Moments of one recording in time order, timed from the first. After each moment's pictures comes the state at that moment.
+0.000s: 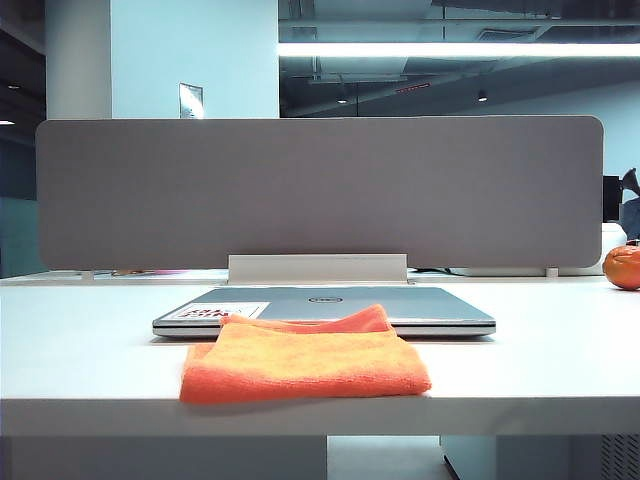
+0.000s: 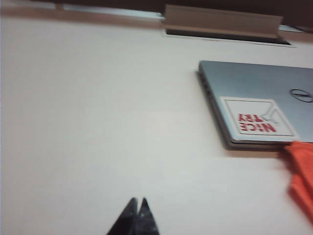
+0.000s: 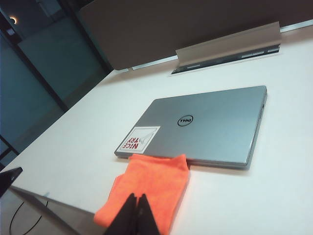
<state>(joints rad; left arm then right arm) -0.01 0.00 0.03 -0.22 0.10 -0.09 -0.03 0.01 0.43 -0.52 -0.55 0.37</state>
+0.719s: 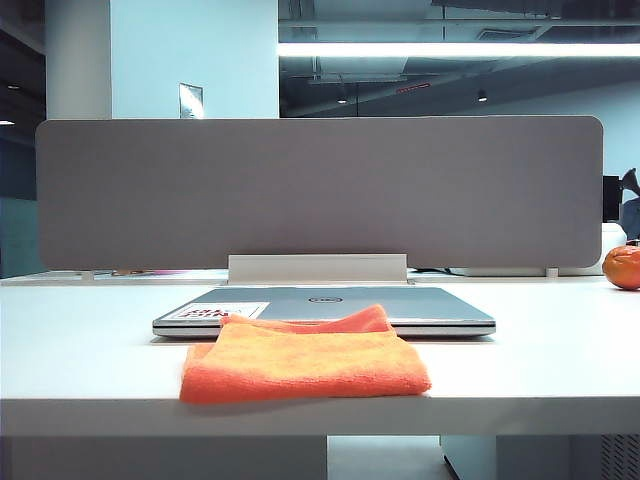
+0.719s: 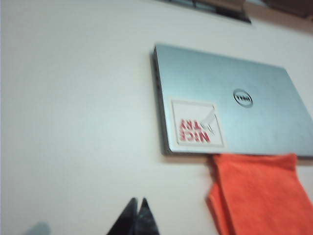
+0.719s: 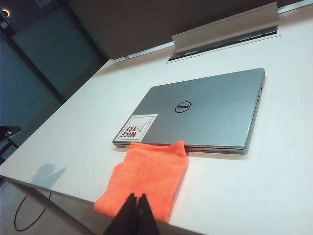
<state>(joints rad) -0.01 0.70 0.56 -0.35 0.29 -0.23 -0.03 0.01 0.43 -0.58 -0.55 0.37</state>
